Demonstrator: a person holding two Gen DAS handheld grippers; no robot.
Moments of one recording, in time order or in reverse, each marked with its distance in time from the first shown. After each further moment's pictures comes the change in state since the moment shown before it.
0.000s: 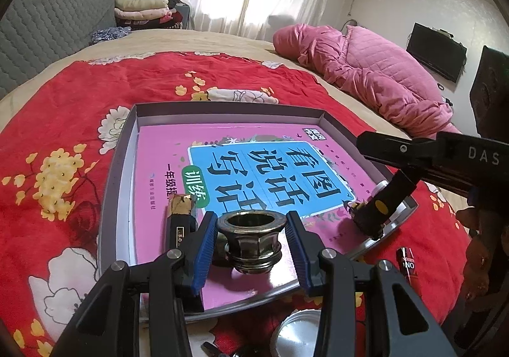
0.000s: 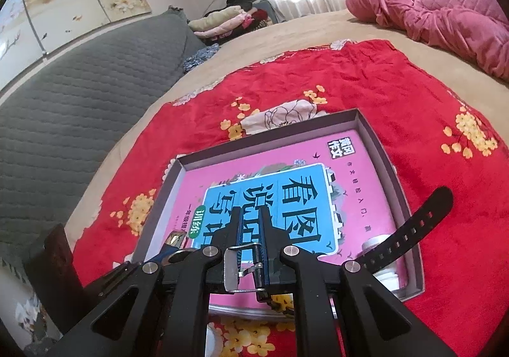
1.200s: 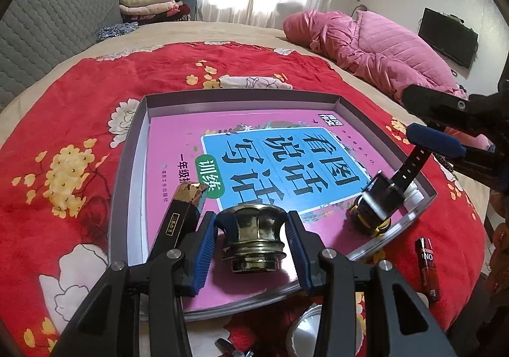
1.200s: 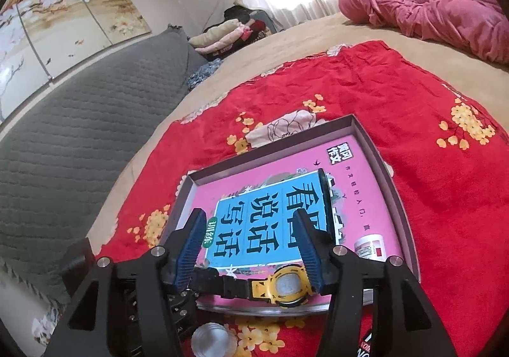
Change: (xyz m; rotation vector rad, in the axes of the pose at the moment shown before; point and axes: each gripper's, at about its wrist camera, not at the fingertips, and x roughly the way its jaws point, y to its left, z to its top) left arm 0.006 0.004 -0.001 0.021 0.056 0.080; right arm -0.023 -0.005 0.001 0.058 -0.059 0.034
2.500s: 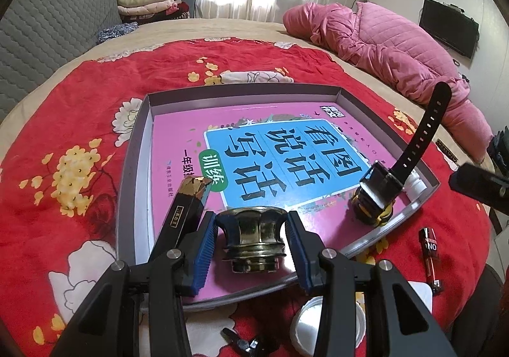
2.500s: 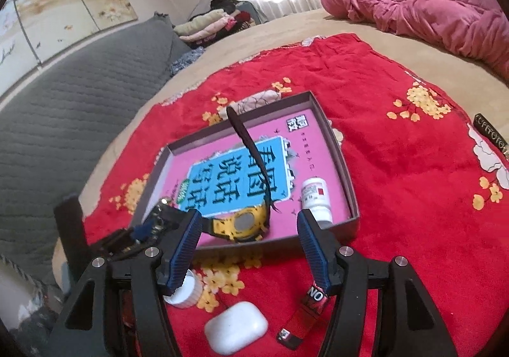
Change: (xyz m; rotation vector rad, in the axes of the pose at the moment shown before) left arm -0.006 -0.004 -0.006 0.029 0.027 0.028; right arm -0.047 -0.013 -0.042 -0.042 0.068 -0.118
